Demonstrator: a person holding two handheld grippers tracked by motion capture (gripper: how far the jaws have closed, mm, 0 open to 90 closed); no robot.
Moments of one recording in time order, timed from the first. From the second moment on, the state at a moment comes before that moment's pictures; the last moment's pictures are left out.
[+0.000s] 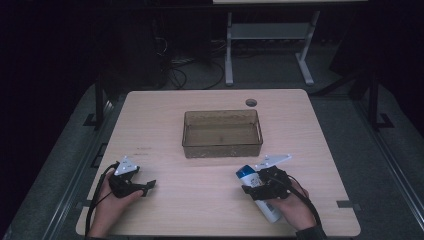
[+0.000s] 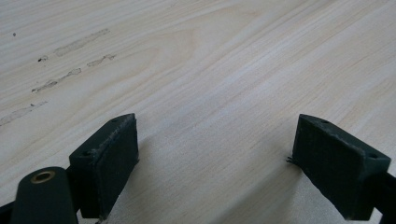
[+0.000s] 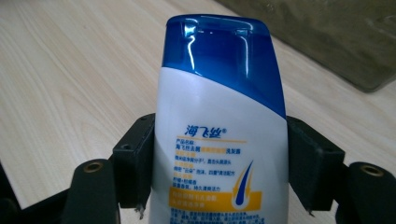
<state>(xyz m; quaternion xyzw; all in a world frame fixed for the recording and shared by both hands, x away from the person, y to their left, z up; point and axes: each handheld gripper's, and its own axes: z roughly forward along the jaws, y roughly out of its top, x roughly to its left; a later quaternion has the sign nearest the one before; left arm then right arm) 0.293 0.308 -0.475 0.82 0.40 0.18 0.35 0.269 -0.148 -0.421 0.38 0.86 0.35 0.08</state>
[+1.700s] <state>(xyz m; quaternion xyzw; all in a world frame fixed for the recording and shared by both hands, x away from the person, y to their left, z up) 0.294 0.308 -0.475 0.83 0.40 0.18 0.36 0.240 -0.227 -0.401 0.40 0.73 0.52 0.18</state>
